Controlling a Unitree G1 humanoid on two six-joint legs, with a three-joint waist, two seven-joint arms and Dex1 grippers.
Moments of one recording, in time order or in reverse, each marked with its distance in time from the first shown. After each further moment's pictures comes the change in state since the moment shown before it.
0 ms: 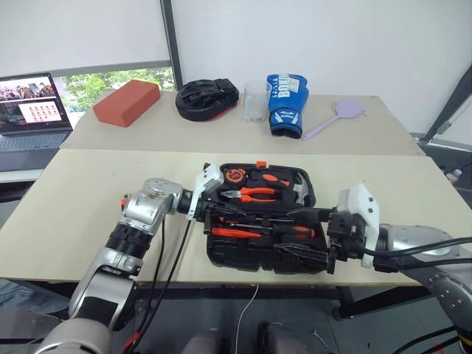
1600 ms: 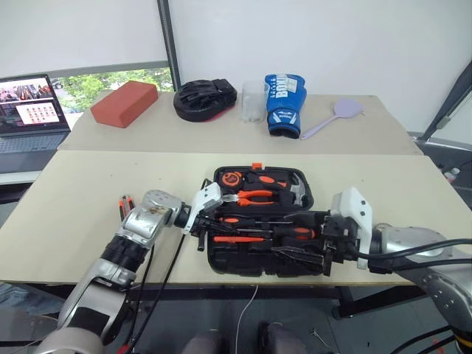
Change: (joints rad) left arm 0.095 0.057 -0.067 -0.056 0.043 -0.106 0.001; right arm -0.006 0.008 0.042 0.000 -0.037 -0.001 0.001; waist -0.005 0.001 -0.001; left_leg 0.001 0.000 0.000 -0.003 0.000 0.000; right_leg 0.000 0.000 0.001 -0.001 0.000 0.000
